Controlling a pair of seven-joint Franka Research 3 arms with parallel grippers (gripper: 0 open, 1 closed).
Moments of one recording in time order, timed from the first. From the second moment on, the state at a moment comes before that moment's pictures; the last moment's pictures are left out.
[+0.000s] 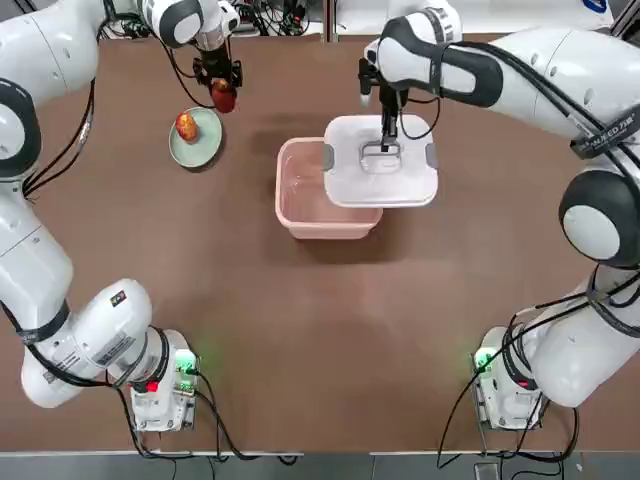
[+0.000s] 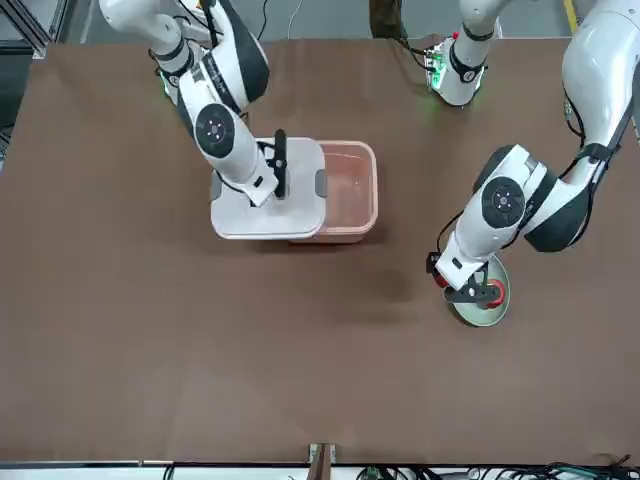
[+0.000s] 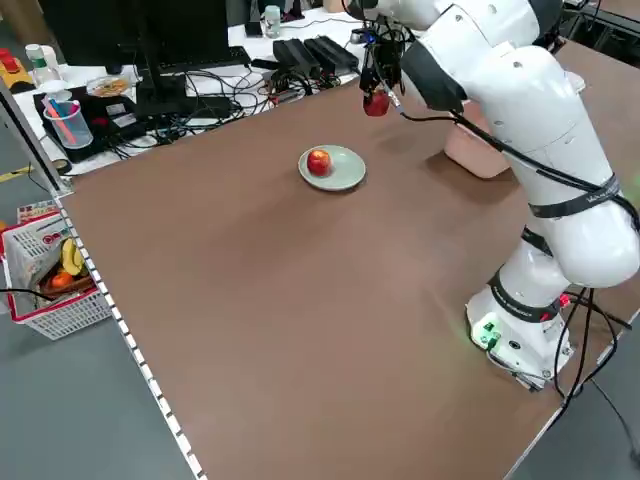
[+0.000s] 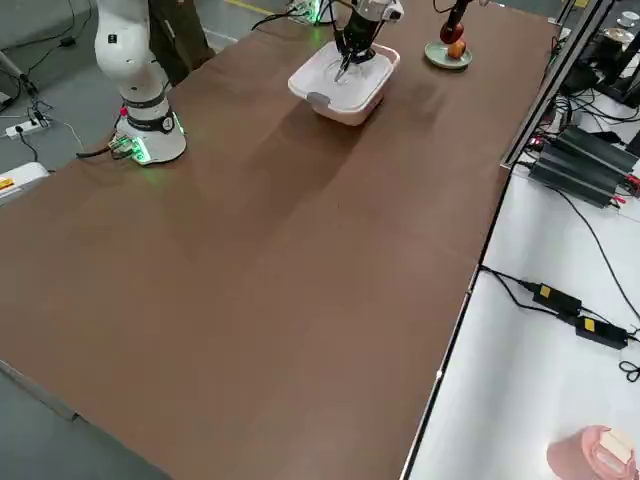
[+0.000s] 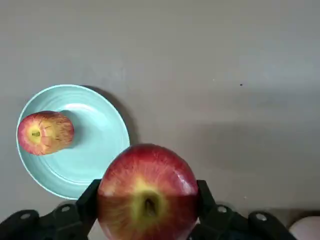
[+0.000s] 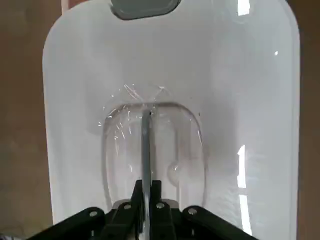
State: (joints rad) left arm 0.64 0.79 -1.21 -1.69 0.84 1.85 -0.77; right arm 0.72 0.25 -0.09 -1.79 0.26 1.84 -0.99
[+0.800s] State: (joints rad) left arm 0.47 0.60 -0.79 -1.78 0.65 2.16 -0.53; right arm 0.85 0.27 -0.09 -1.79 0.30 1.97 -0.89
